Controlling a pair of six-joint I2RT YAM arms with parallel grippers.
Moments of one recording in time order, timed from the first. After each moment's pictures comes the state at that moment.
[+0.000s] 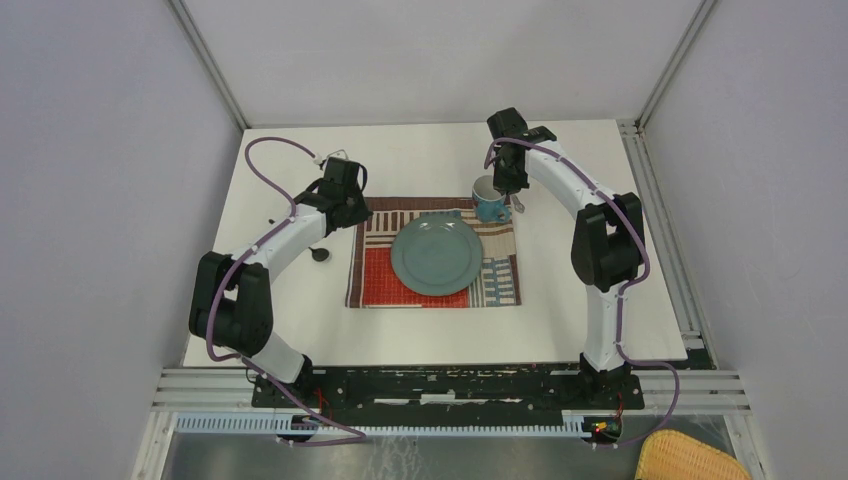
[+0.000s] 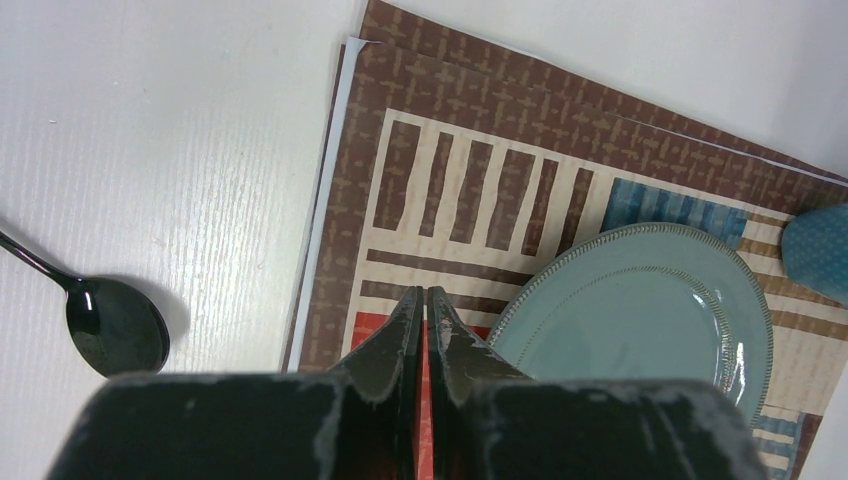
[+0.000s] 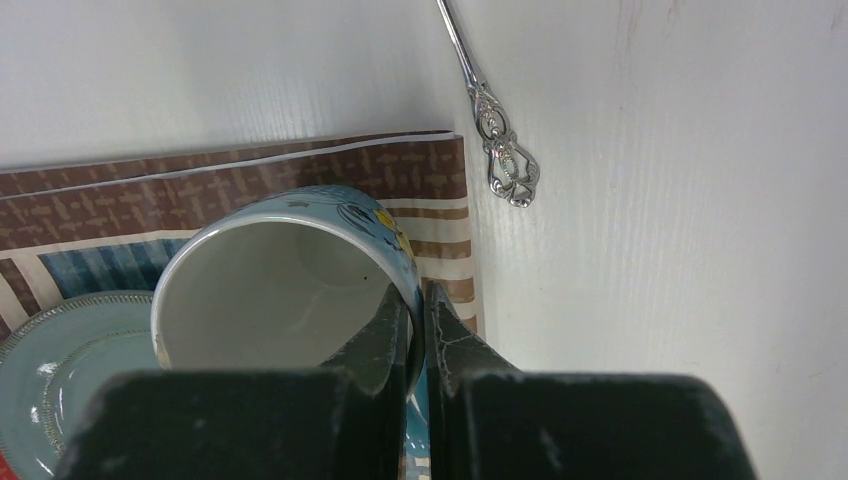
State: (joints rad) left arm -0.32 1.57 1.09 -0.37 -0.18 -0.59; right arm 0.37 2.08 1.83 -0.87 0.25 0.45
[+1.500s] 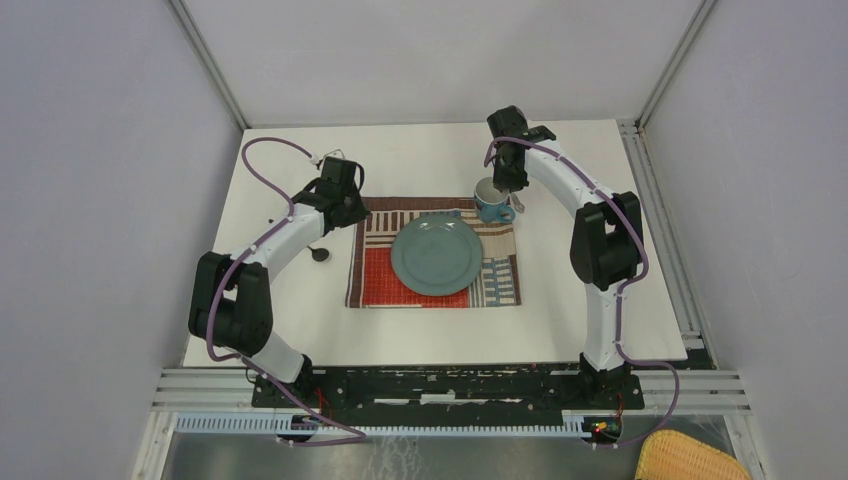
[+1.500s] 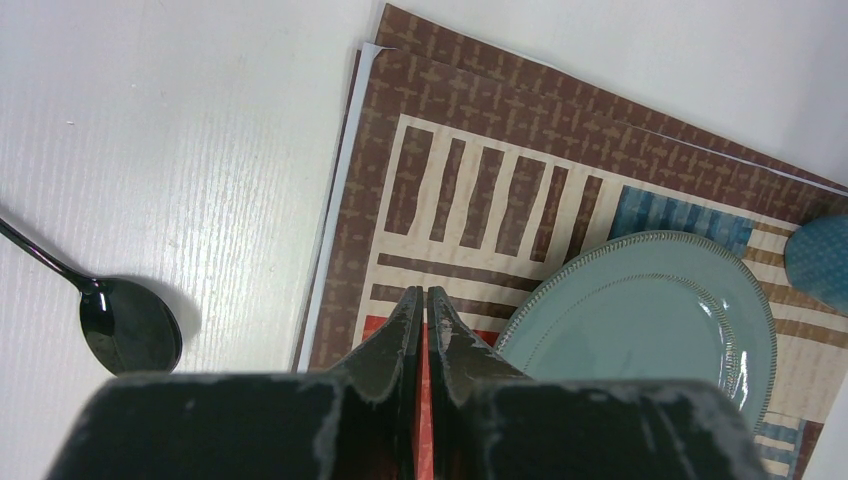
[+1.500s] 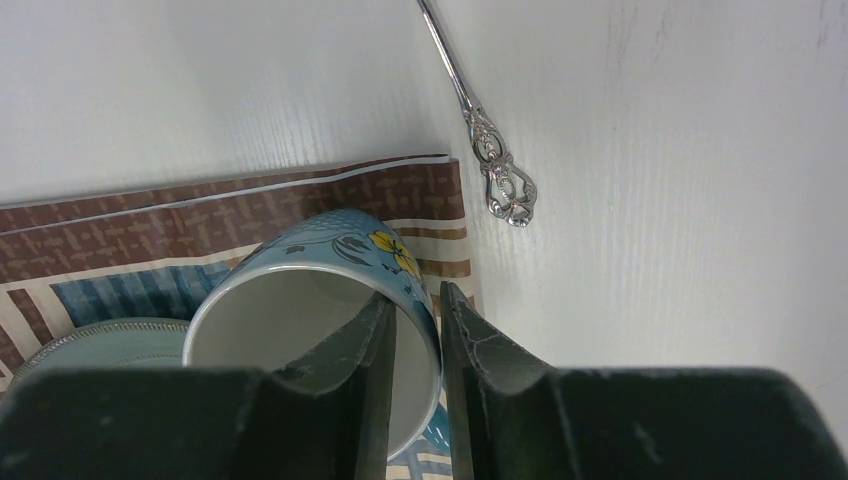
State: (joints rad) left arm -0.30 1.57 1.09 -0.37 -0.17 -0.59; right arm 0.36 2.10 1.85 -0.85 0.27 0.47
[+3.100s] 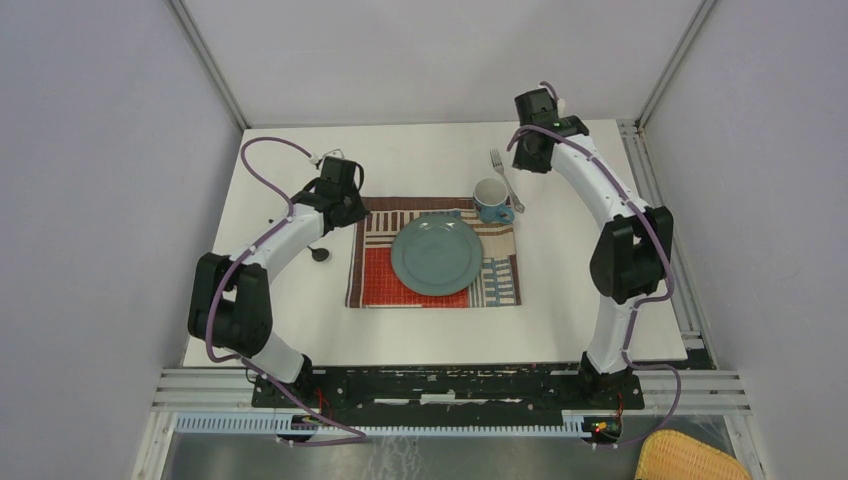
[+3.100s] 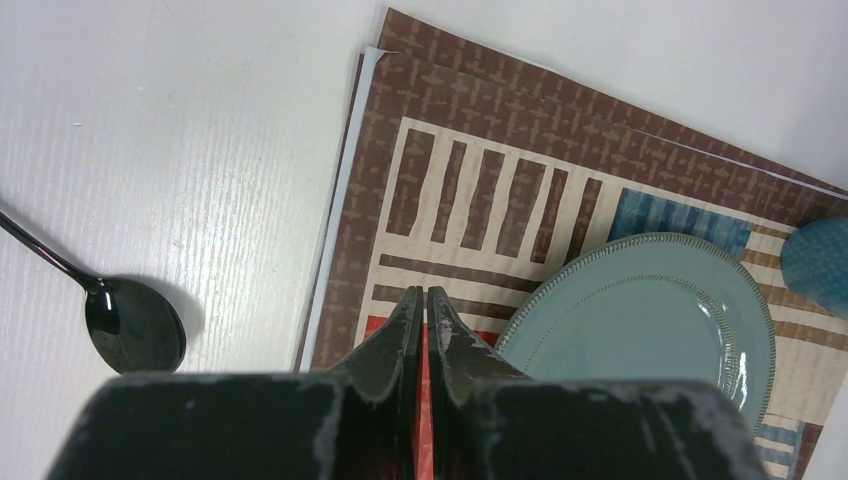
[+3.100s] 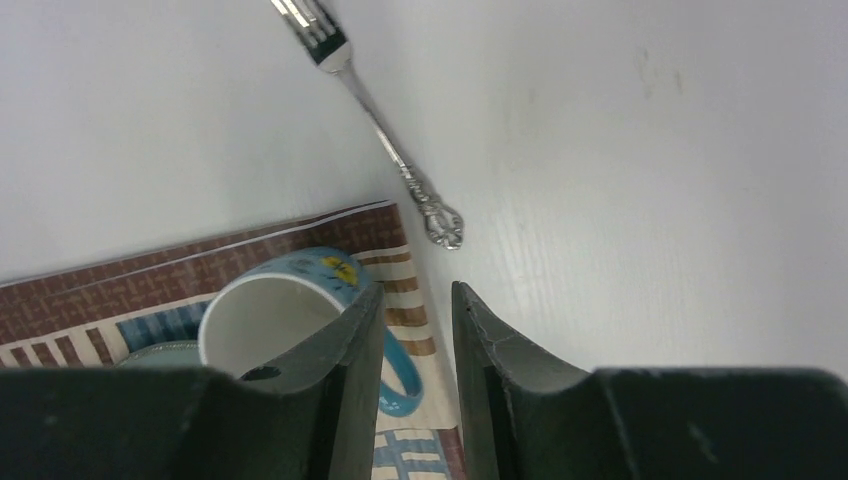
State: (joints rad) left arm -0.30 1.57 1.09 -0.37 -0.18 -0.59; right arm 0.32 1.96 1.85 -0.83 0.33 0.48
